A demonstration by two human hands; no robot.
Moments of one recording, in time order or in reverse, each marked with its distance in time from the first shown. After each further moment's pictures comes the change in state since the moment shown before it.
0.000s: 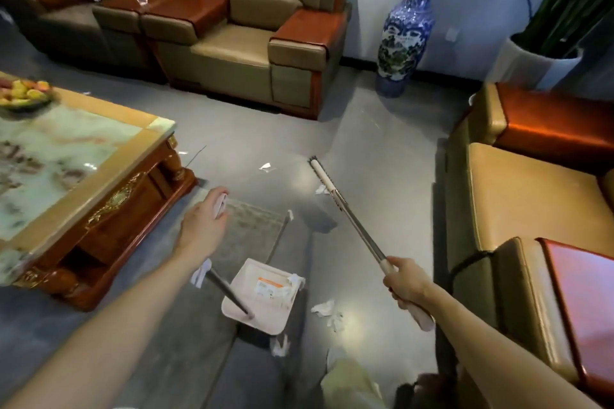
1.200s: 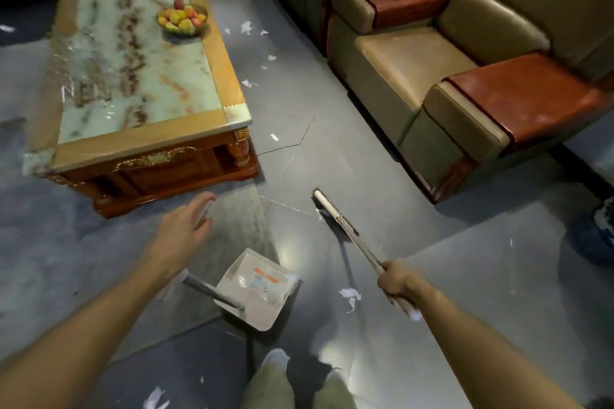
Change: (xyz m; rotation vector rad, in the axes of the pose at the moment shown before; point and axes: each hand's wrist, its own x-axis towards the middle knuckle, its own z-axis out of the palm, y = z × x) left_hand 0.383 0.091 0.128 0.102 0.360 -0.618; right_hand 0.587 -0.403 -0.157 -0.941 -0.476 -0.310
